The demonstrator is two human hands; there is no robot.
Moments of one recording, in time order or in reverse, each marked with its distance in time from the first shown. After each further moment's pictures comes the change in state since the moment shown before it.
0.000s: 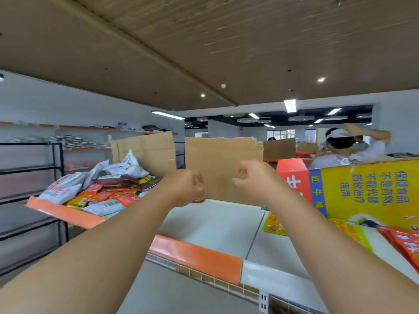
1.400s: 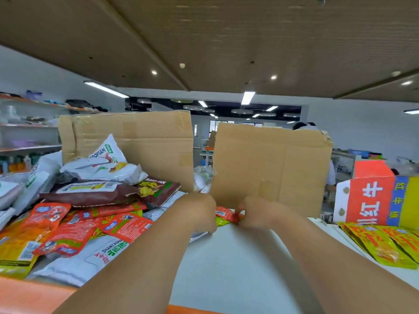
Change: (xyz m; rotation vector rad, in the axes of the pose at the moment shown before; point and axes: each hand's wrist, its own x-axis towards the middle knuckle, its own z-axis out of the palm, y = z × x) left_hand 0.140 -0.205 0.085 0.075 -0.350 0.260; right_hand 0.157 -0.061 0.233 -0.412 -0.564 0.239
